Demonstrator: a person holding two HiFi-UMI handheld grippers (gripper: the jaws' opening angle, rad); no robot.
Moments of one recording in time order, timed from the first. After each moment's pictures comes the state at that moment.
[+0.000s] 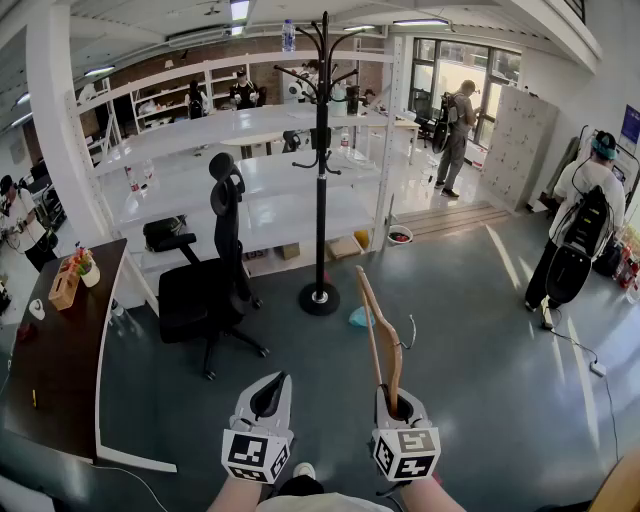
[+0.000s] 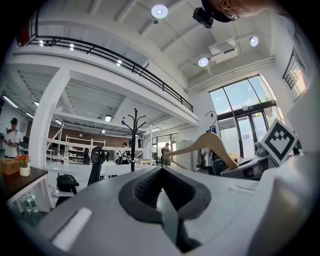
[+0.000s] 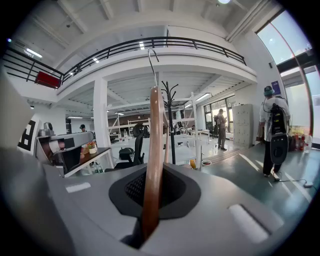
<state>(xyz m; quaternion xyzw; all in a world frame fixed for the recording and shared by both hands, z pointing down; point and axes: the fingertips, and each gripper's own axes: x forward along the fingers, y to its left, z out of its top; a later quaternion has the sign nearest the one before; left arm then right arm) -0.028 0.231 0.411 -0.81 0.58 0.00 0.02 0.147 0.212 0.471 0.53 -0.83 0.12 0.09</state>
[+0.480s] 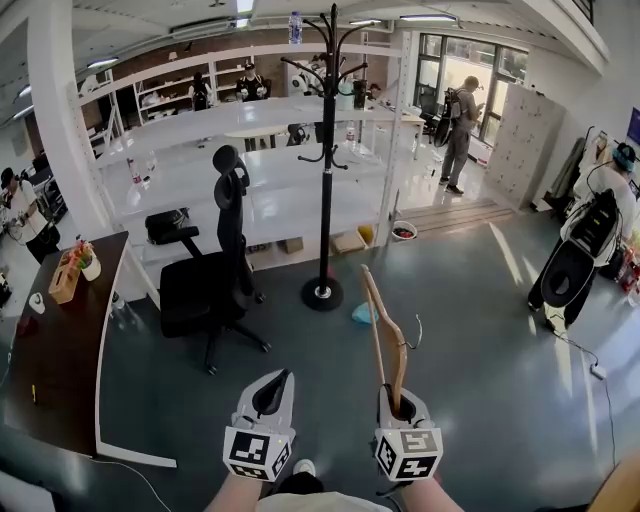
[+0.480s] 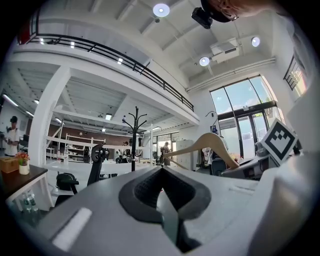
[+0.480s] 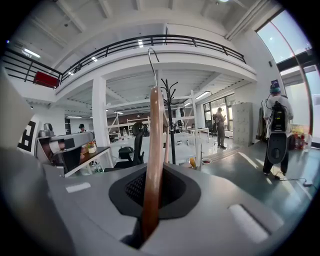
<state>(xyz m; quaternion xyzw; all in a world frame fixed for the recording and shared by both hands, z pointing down) -0.033 0.219 0.418 -0.81 0.58 0.00 0.02 0.144 0.202 0.477 0.53 -0.83 0.12 0.09</state>
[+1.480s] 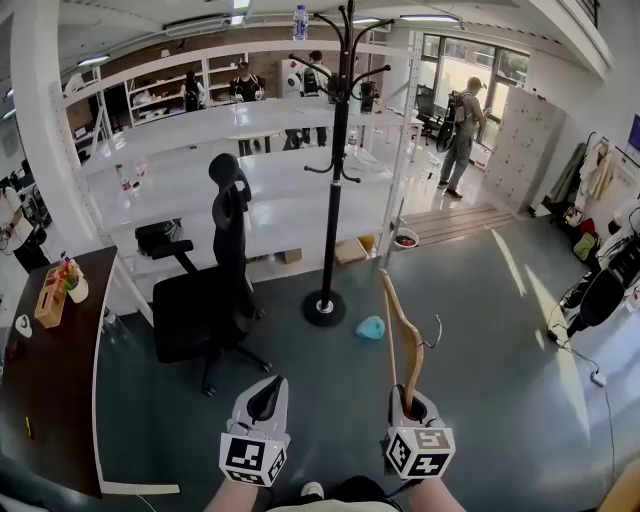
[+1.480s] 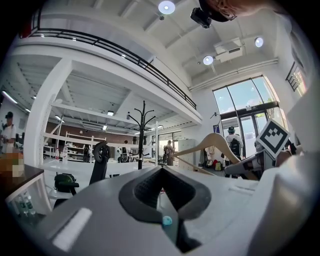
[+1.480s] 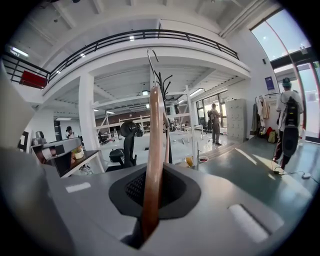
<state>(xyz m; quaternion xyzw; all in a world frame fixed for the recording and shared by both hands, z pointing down) -0.124 0.097 0.438 -0.81 0.58 0.00 0.01 0.089 0.073 0.493 0.56 -0.81 0.15 0.09</state>
